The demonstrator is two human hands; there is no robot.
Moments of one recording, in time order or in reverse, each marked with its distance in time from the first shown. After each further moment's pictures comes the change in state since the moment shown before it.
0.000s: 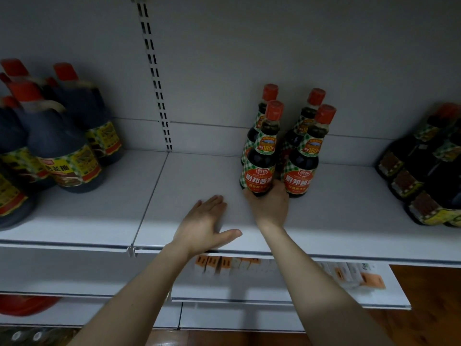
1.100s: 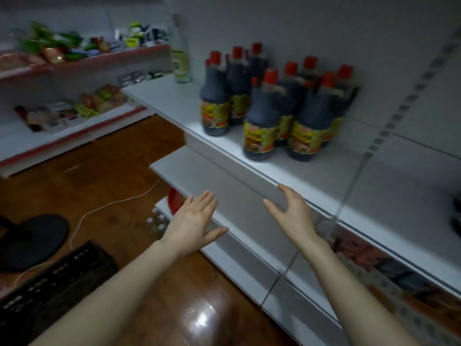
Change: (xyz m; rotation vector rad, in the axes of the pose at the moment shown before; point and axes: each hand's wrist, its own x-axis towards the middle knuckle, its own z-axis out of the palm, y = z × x) left_hand -0.357 -0.145 -0.110 0.376 0.101 -0.632; right_hand -0.265 -0.149 0.120 -0.123 -0.809 -0.695
